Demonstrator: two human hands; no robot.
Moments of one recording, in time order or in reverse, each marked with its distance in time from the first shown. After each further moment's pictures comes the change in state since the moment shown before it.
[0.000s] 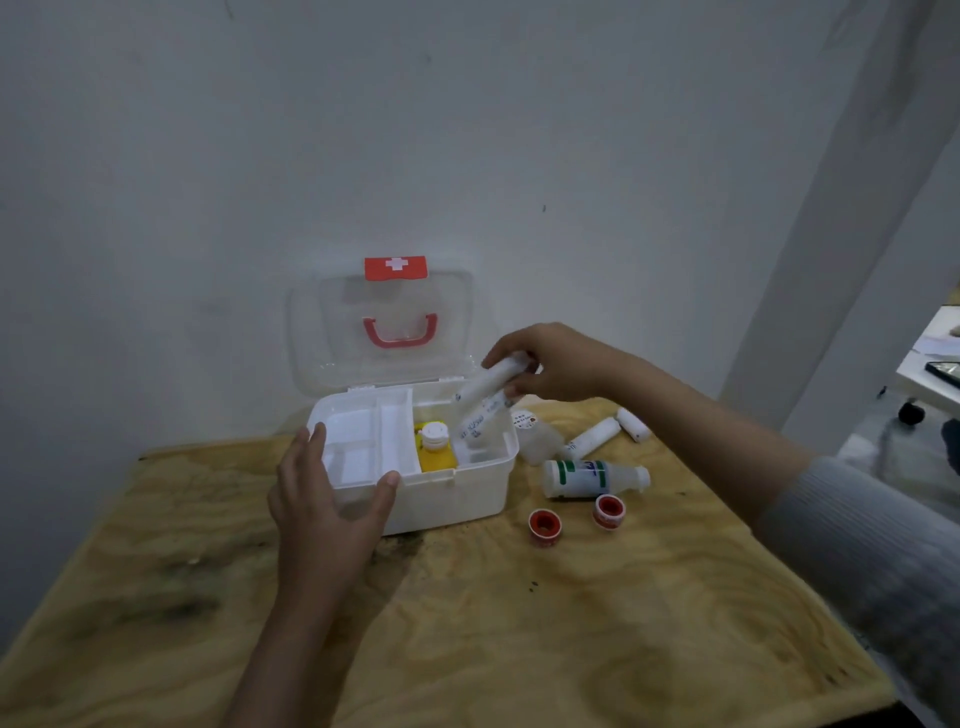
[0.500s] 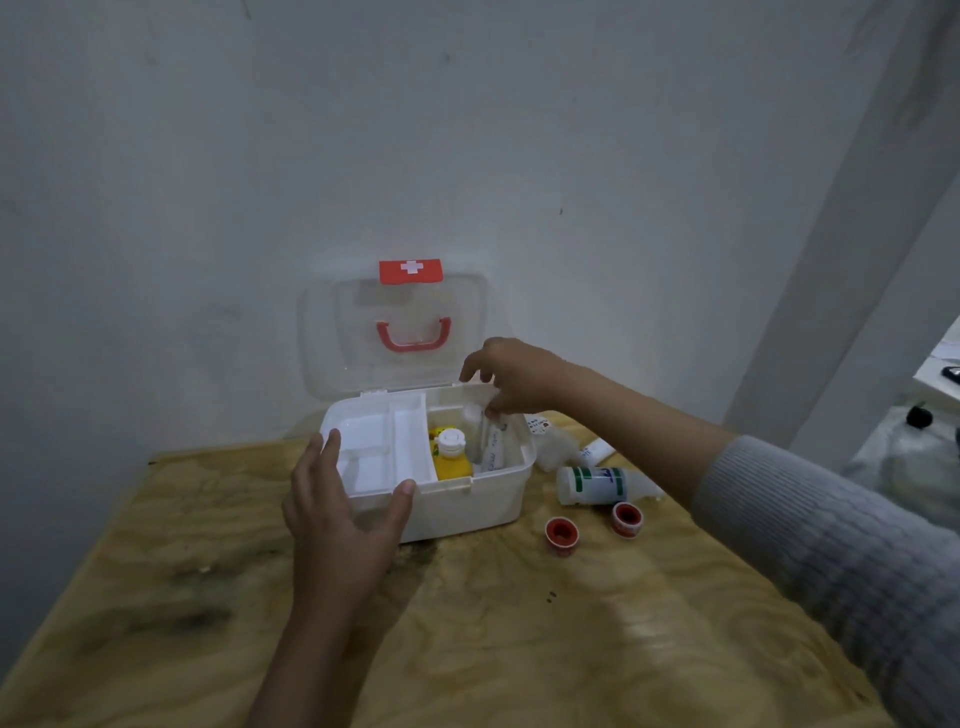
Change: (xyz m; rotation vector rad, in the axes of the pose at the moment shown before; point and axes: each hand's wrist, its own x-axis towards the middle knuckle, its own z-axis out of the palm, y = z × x) left_hand 0.001 -0.003 0.001 -0.014 0.019 0.029; right_hand 0.050 -0.015 0.037 -0.199 -0.065 0.021
